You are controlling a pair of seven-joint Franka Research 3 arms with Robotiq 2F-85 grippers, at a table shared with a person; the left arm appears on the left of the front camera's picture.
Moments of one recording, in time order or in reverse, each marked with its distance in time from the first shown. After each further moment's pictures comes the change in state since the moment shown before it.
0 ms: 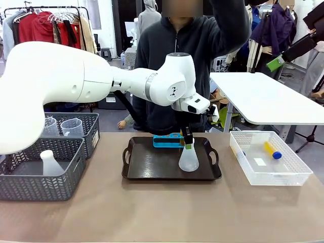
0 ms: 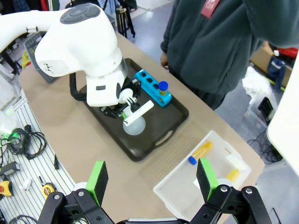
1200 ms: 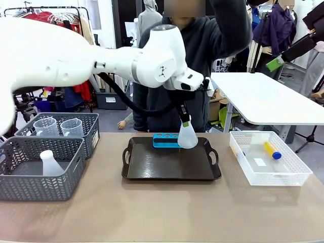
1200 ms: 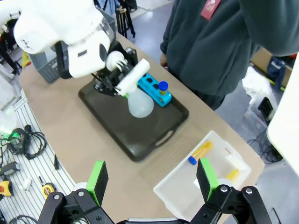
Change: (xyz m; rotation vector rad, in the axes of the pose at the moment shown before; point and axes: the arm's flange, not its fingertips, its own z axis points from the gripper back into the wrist) left arm -0.011 0.011 0.077 0.143 -0.095 0.075; right arm 0.000 0.000 0.000 0.000 0.000 0.000
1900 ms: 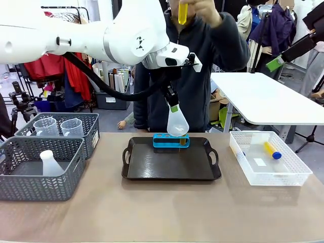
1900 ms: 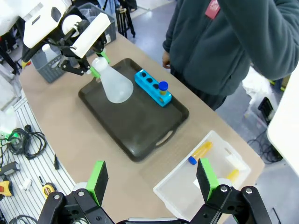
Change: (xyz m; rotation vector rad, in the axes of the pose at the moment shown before) left arm -0.041 -0.022 0.106 0.034 -0.032 0.167; right arm 0.000 0.000 0.000 0.000 0.000 0.000
